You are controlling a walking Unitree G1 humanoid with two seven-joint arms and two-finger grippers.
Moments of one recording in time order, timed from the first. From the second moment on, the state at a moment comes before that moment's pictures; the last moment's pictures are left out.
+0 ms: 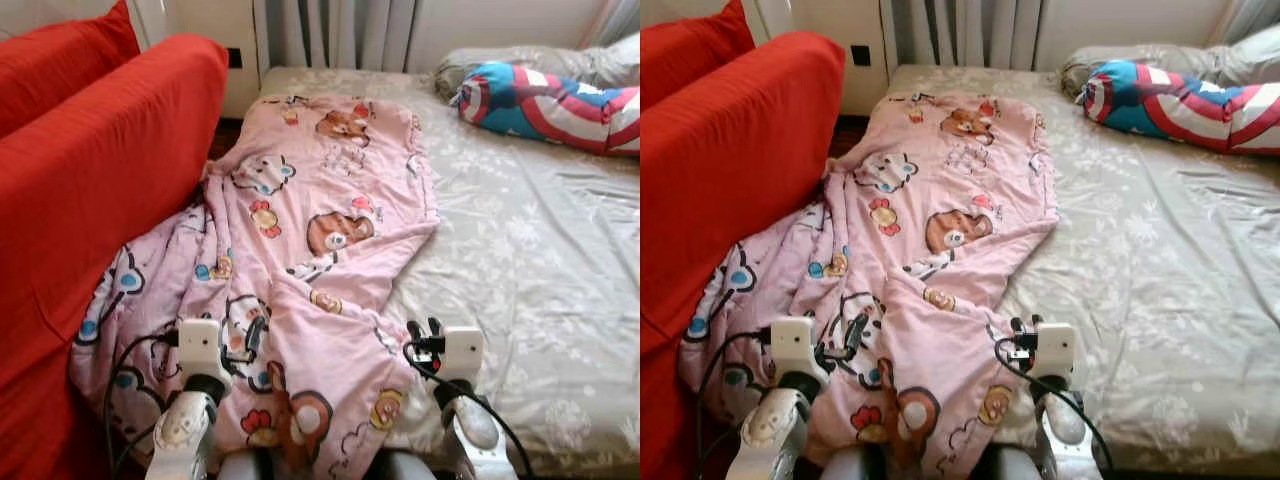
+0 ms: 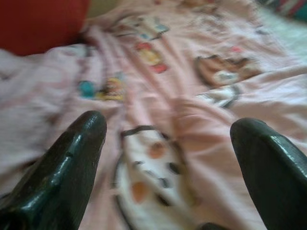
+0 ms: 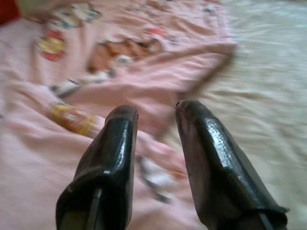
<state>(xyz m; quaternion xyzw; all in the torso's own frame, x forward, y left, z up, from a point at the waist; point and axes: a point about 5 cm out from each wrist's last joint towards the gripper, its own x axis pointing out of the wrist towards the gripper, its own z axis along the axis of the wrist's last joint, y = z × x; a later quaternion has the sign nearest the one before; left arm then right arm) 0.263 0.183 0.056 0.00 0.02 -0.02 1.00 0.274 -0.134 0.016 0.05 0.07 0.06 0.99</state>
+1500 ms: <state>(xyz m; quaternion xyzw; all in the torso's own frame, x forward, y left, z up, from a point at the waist) 0.261 0.194 0.072 0.02 0.01 -0.03 1.00 0.319 -0.190 0.028 0.24 0.14 -0.12 0.95</state>
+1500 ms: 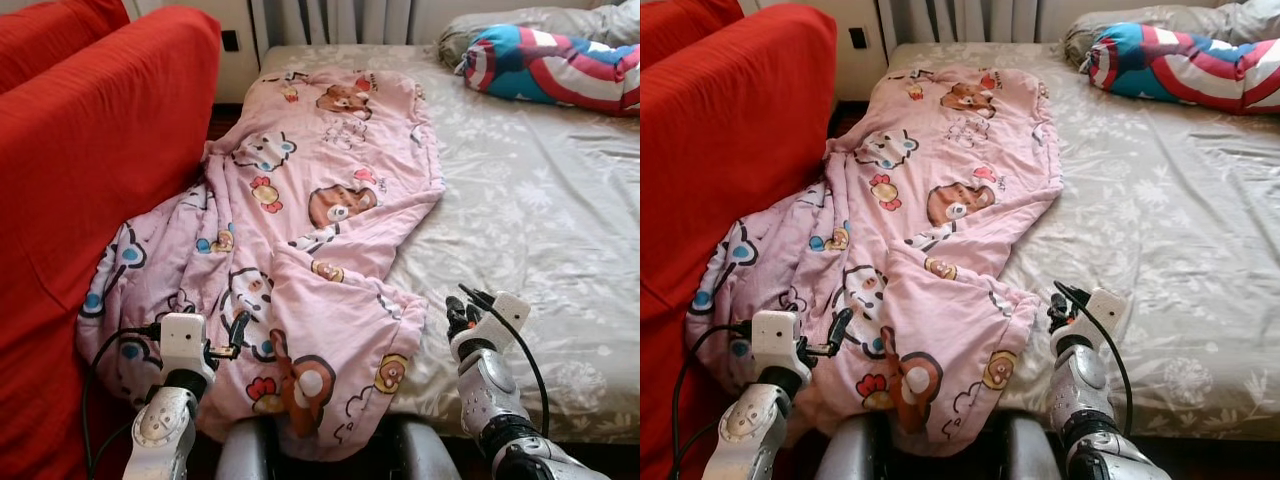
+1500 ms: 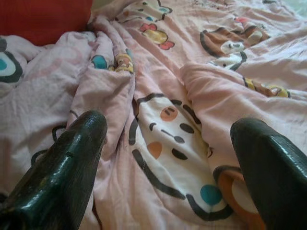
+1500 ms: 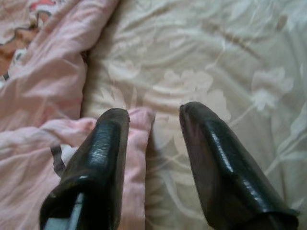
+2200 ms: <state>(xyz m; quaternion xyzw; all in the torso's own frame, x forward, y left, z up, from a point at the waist) 0.226 0.199 0.086 0.03 0.02 -0.03 1.00 0.336 -0.182 0.043 0.38 0.12 -0.10 0.91</state>
